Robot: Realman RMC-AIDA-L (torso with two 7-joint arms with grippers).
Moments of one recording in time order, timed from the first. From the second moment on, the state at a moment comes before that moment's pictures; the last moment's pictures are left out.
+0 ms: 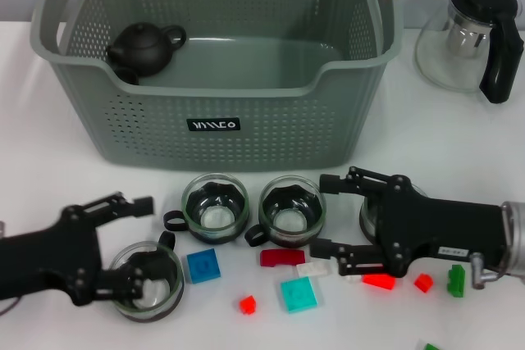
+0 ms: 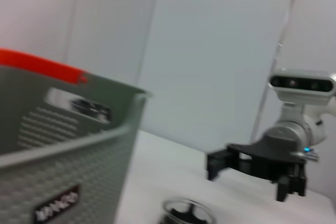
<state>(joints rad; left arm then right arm) -0.34 -2.08 0.30 0.63 2.23 1.95 -1.10 0.54 2.09 -0.79 -0.36 -1.86 -1.66 0.97</state>
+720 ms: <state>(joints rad) -0.34 -2.07 0.19 0.63 2.22 1.94 -1.08 0.63 2.10 -1.03 -1.20 -2.33 -1.78 1.87</state>
